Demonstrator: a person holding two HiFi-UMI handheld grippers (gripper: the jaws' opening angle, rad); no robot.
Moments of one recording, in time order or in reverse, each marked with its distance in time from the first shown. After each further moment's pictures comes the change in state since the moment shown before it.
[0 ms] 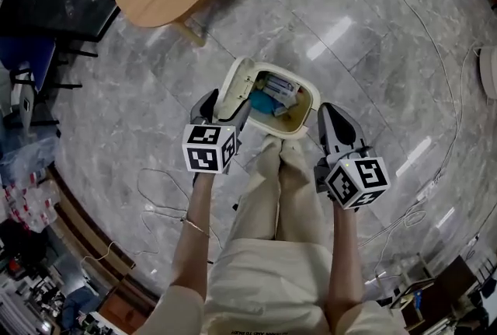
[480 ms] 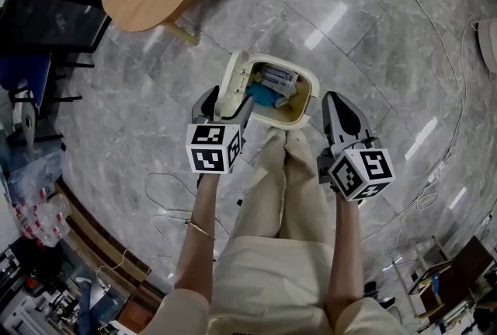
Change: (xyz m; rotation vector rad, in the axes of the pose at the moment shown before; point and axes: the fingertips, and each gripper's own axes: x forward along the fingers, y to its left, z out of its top) left arm 0.002 -0.019 -0.006 0.069 0.022 -0.019; right arm -0.013 -0.016 -0.009 0.045 -0.059 -0.084
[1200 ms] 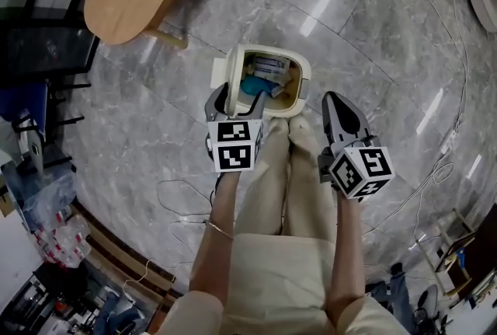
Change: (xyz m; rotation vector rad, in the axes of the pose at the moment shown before) left arm 0.021 -0.056 -0.021 0.153 0.073 0.016; right arm -0.043 -0.027 -0.044 0.085 -0.020 -0.109
